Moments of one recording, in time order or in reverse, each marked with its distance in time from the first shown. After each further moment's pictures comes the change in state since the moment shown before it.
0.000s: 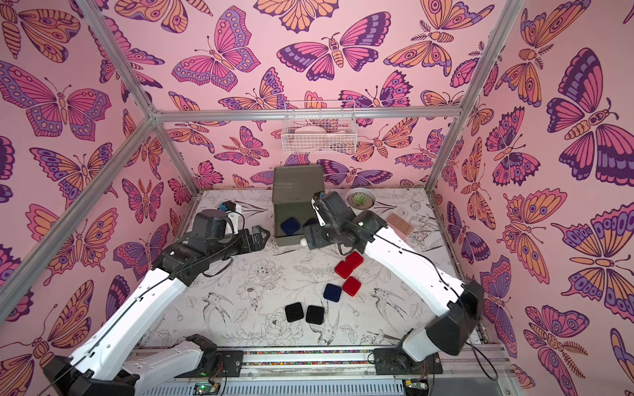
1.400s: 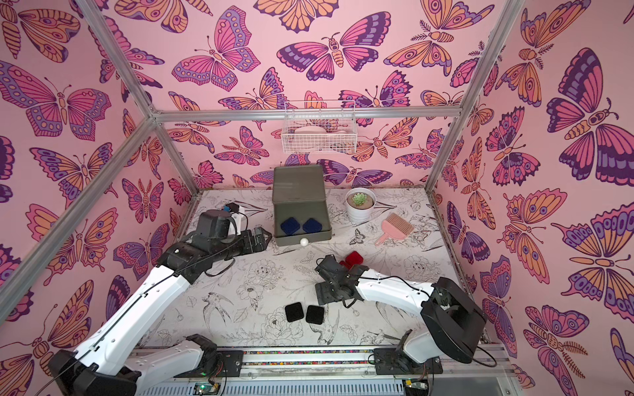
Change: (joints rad) left arm 0.000 0.021 -0.012 0.000 0.019 -0.004; right arm 0.119 0.039 -0.642 0.324 -0.015 0.320
